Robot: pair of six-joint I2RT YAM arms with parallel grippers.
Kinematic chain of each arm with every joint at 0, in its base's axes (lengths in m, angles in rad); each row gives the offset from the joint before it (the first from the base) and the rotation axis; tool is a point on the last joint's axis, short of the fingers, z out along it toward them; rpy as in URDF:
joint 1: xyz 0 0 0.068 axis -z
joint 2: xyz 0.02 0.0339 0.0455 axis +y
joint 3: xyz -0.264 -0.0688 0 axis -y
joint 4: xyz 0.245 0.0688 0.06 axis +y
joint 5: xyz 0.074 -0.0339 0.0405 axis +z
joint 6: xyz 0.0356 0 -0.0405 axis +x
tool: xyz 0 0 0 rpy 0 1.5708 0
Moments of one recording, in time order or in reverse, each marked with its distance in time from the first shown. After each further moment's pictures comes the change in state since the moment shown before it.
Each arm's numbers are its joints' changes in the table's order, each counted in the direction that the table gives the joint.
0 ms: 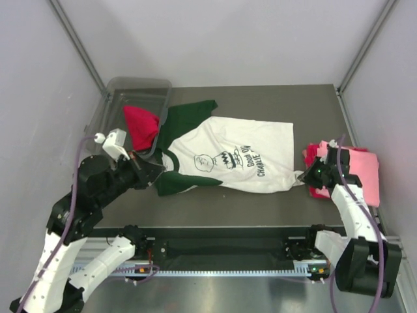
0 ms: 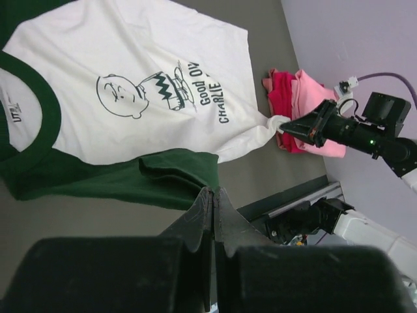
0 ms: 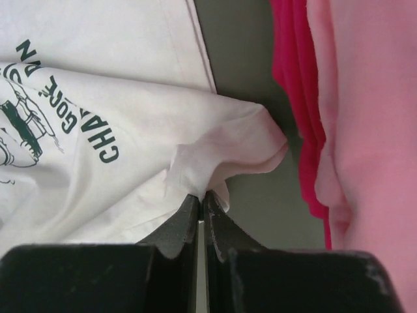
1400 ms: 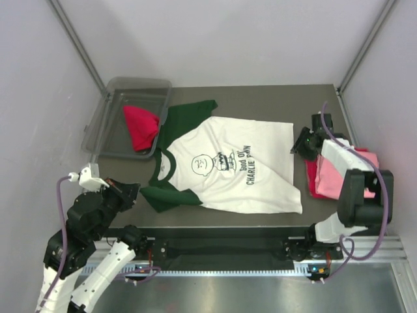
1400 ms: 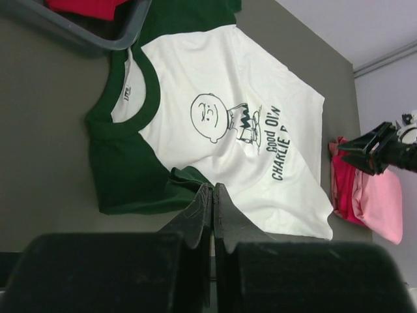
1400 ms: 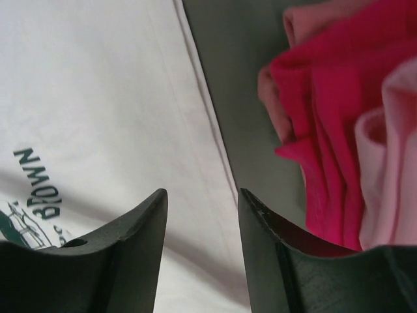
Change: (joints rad) left arm 0.000 -0.353 -0.191 0.151 0.385 -0.109; right arm -0.134 0.464 0.376 -0.021 -0.203 0.015
